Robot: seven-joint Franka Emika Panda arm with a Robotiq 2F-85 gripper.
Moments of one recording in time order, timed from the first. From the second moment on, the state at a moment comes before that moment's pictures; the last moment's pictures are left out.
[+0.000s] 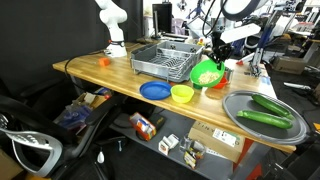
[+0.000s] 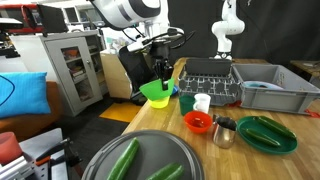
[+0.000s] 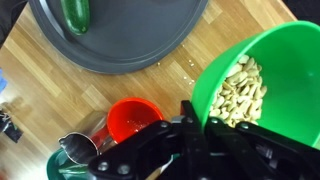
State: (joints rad) arm 0.13 0.29 -0.04 -2.08 -0.26 2.29 0.41
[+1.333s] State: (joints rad) arm 0.26 0.66 -0.06 -1.55 -0.37 1.78 0.59
